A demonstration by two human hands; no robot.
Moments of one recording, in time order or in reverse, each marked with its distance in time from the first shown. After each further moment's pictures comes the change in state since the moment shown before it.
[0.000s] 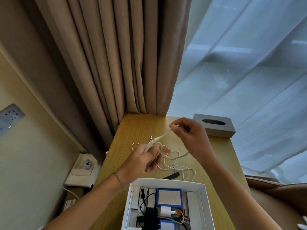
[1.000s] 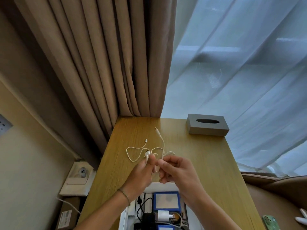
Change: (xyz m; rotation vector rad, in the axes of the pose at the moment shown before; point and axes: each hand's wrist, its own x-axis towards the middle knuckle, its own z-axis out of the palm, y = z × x) left_hand 0.010 -0.054 0.024 0.119 0.148 -0.030; right_hand -0.081 0.007 0.033 0.550 -0.079 0.439
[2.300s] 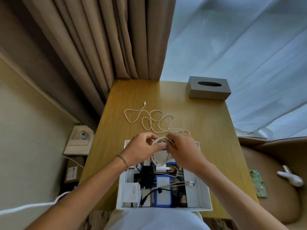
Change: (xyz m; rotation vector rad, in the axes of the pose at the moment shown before) left_hand -0.029 -0.029 0.005 0.356 -0.118 -0.124; right_hand -0.015 0.062 -0.028 -1.165 -0.050 -0.140
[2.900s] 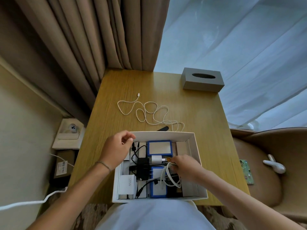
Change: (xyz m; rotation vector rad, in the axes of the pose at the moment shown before) left_hand -0.019 -0.072 -0.011 0.160 0.322 -0.006; right_hand -0.043 0.067 0.065 -0.275 -0.503 0.211
